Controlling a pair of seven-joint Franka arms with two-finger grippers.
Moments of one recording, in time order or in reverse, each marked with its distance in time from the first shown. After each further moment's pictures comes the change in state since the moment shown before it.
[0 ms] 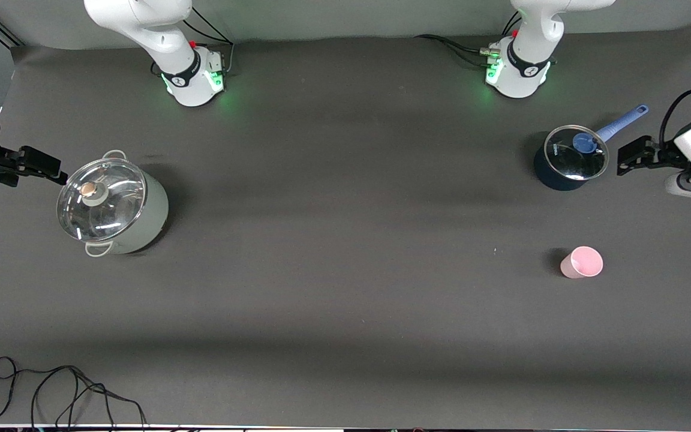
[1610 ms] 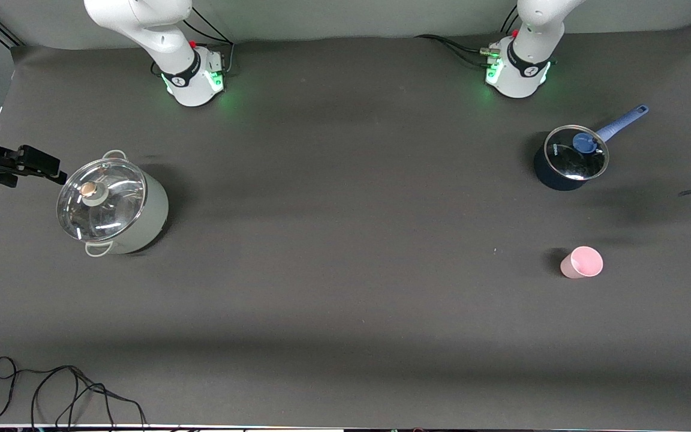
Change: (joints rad) left arm 0.656 0.613 0.008 0.140 -0.829 -0.160 1.864; right arm -0.002 0.000 -0.001 0.001 0.000 0.000 -0.021
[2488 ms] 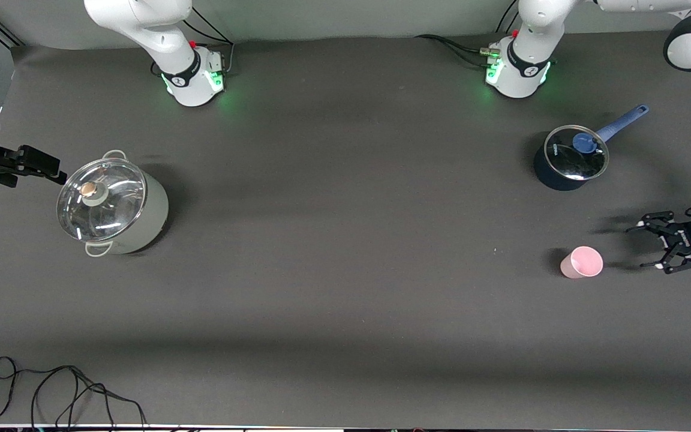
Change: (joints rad) left arm 0.044 0.367 -0.030 0.152 -0.187 0.001 0.327; right arm 0.000 0.000 0.000 0.000 0.000 0.000 0.000
